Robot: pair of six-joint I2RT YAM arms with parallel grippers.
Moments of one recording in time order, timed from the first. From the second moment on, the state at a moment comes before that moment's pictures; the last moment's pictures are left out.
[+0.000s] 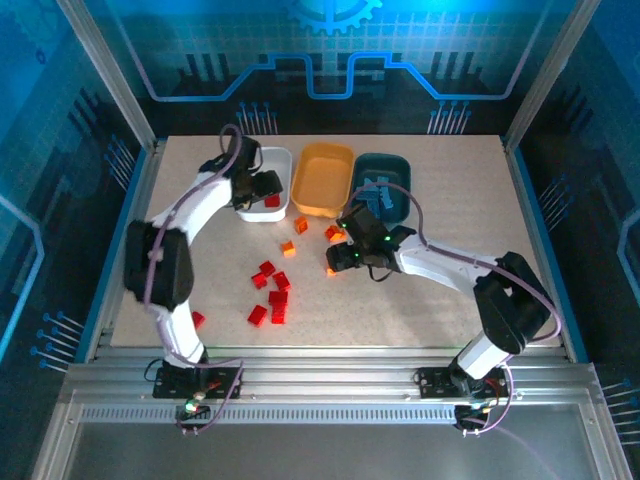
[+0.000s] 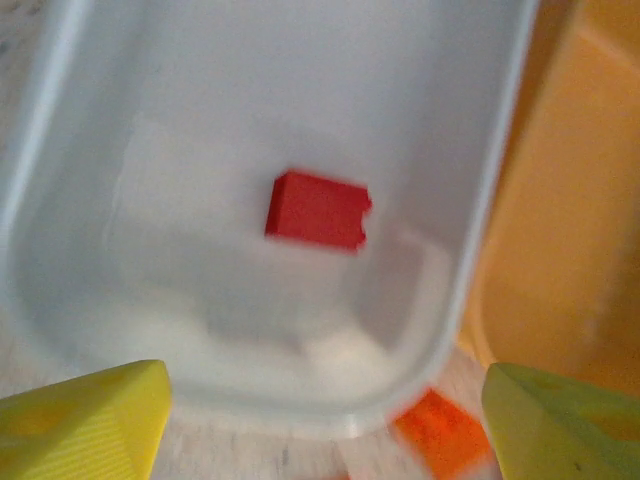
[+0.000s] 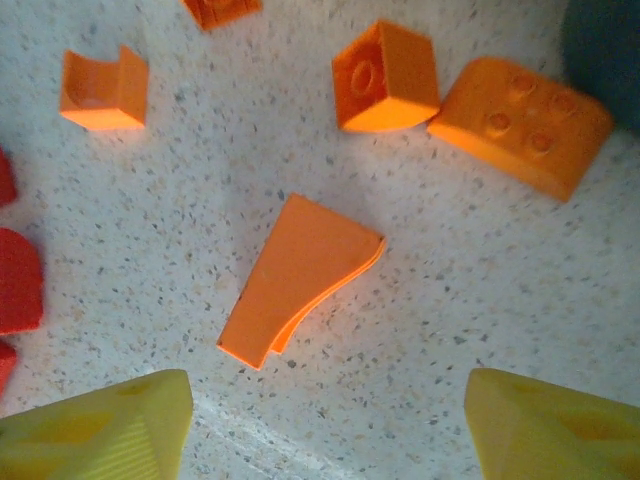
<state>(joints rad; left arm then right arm) -0.18 1.76 1.43 -0.65 0.03 -0.61 0.72 1.62 1.04 -0.44 0.05 0.39</state>
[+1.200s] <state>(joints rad) -0.18 1.08 0.71 -0.47 0.22 -0.72 0.83 1.81 1.35 -0.57 0.30 0.47</state>
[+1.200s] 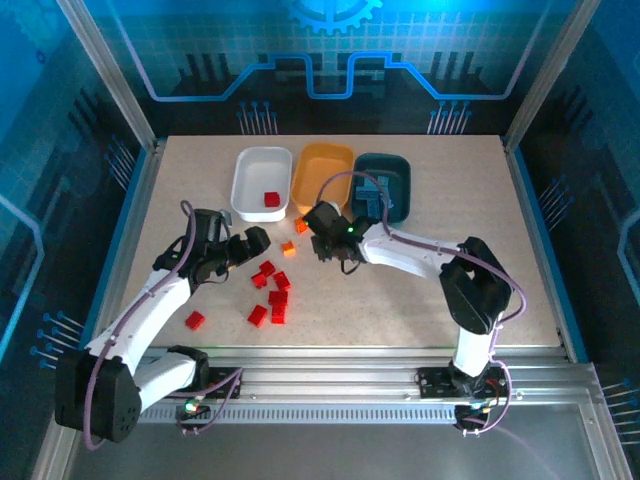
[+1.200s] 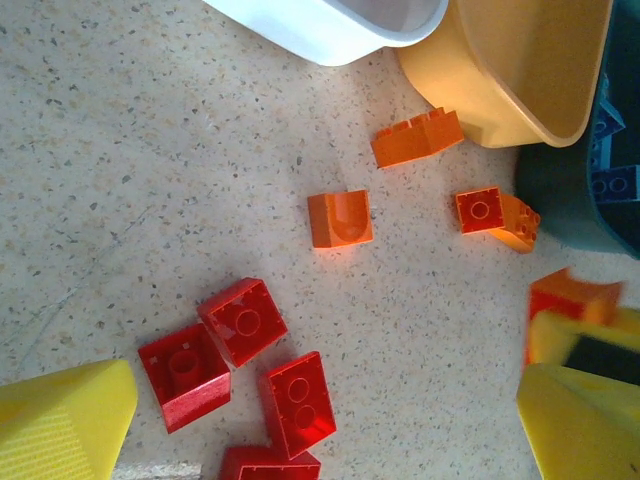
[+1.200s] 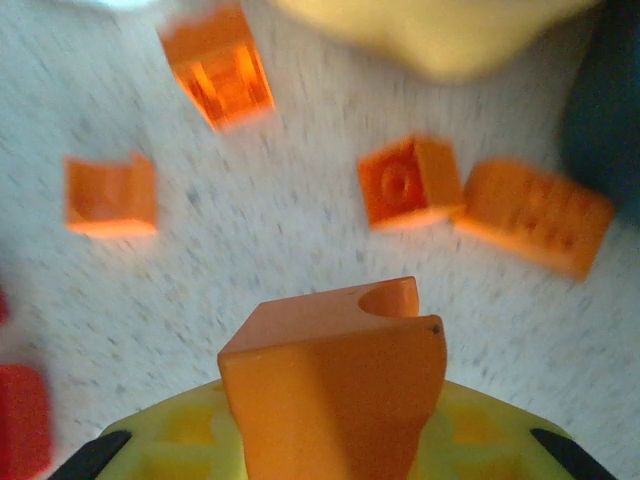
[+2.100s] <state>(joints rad) -0.04 0.93 0.68 -0.71 0.13 -0.89 0.56 2.51 2.31 -0.79 0.13 0.16</state>
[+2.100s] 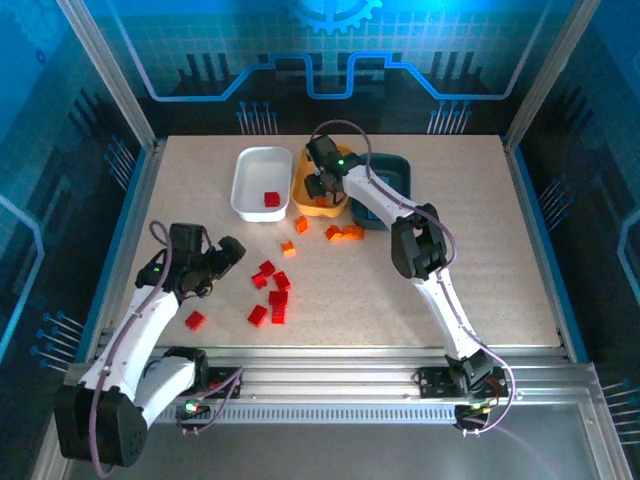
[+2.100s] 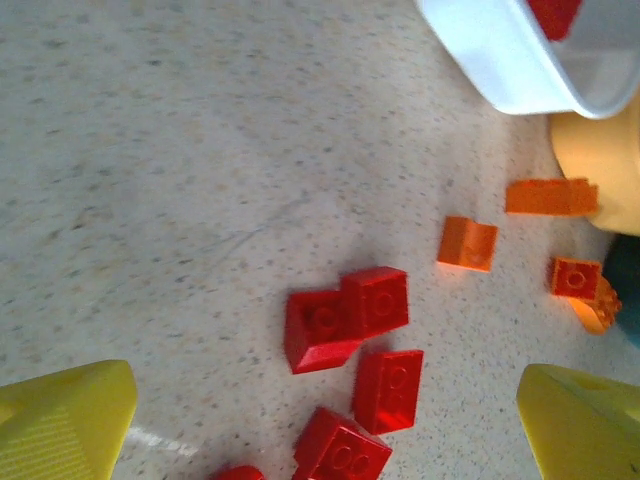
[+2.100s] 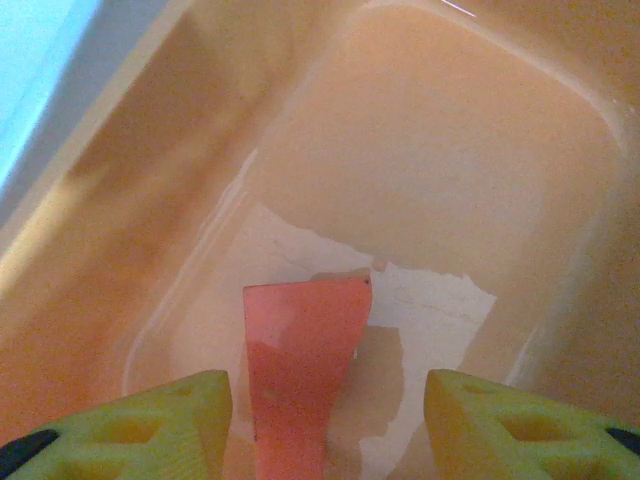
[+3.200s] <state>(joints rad) 0.23 1.07 0.59 -1.00 0.05 -1.13 0.58 1.93 1.63 -0.52 0.00 0.21</state>
